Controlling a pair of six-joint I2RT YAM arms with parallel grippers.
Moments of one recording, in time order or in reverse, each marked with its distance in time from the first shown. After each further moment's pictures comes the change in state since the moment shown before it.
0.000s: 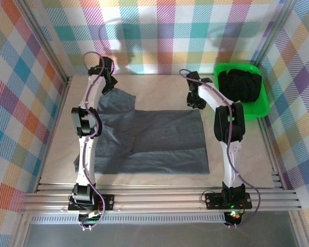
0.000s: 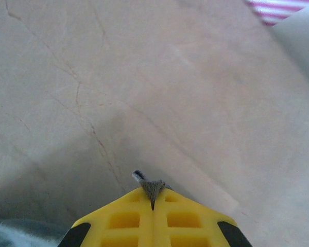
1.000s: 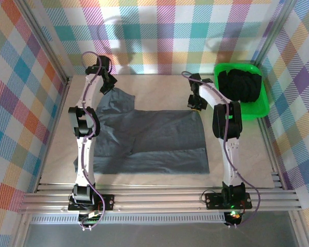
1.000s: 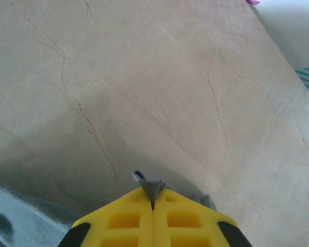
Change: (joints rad) left arm 0.012 -0.051 -0.073 0.013 0.103 -0.007; right arm -0.027 0.094 0.064 -0.030 -0.056 -0.014
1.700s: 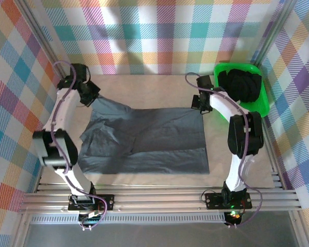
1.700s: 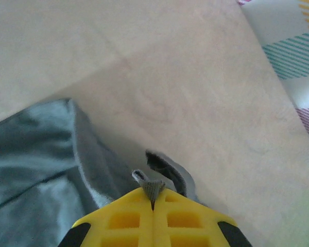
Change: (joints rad) left arm 0.100 -0.842 -0.942 0.198 0.115 -0.007; right arm 0.001 -0.495 -0.561 0.365 -0.071 -0.161
